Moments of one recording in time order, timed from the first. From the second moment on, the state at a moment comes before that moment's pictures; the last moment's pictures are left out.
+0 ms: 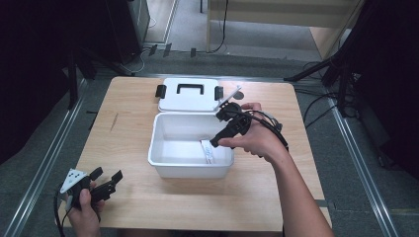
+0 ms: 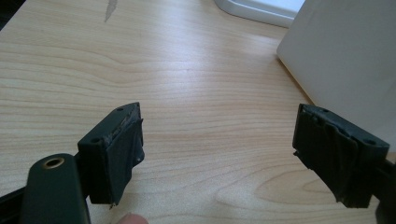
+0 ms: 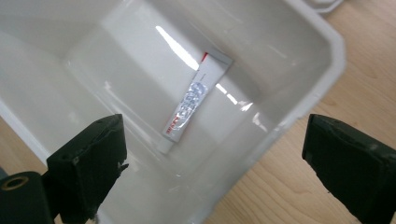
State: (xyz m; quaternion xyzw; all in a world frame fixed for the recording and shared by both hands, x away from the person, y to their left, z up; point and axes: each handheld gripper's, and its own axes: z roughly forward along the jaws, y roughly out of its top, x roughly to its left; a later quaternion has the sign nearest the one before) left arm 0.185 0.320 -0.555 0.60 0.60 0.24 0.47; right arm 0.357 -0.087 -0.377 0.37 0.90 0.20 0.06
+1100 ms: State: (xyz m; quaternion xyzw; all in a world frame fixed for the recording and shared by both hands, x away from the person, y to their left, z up) left arm 0.184 0.319 -0.554 0.60 0.61 0.24 0.47; right arm 0.318 -0.247 -0.461 0.48 0.78 0.35 0.18
